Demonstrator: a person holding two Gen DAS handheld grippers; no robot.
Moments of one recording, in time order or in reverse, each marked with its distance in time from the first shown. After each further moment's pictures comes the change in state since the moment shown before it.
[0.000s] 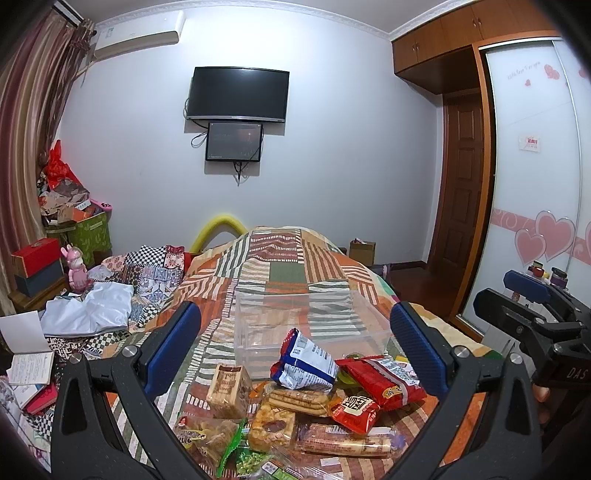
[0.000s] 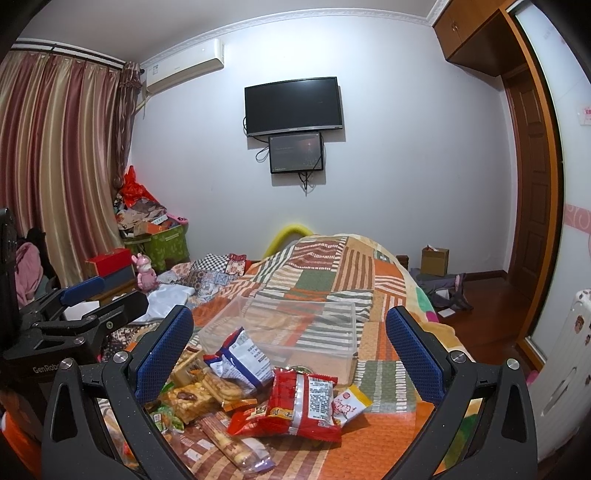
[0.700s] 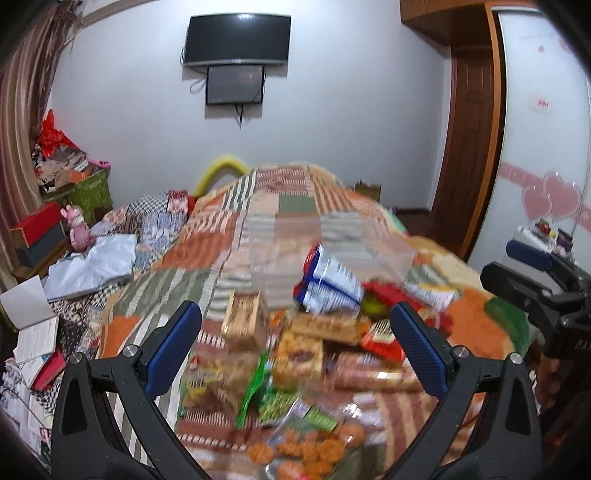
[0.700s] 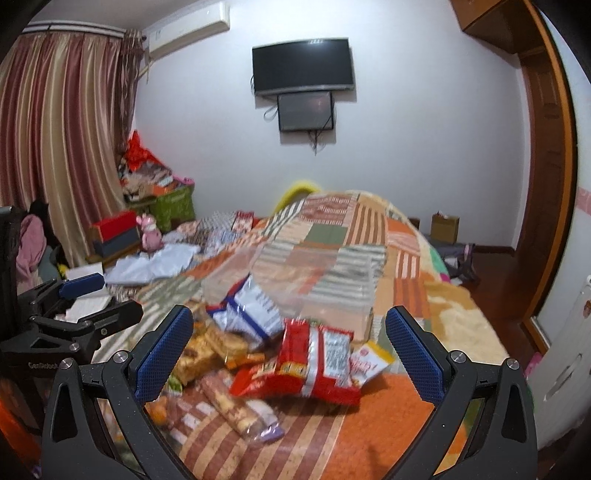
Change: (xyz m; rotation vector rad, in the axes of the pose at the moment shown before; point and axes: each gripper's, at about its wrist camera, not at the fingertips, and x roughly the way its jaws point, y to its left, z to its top) left arm 0.018 0.026 -0.056 0.024 0.238 0.015; right arm 0.028 0.009 -0.039 -0.018 0.175 0.037
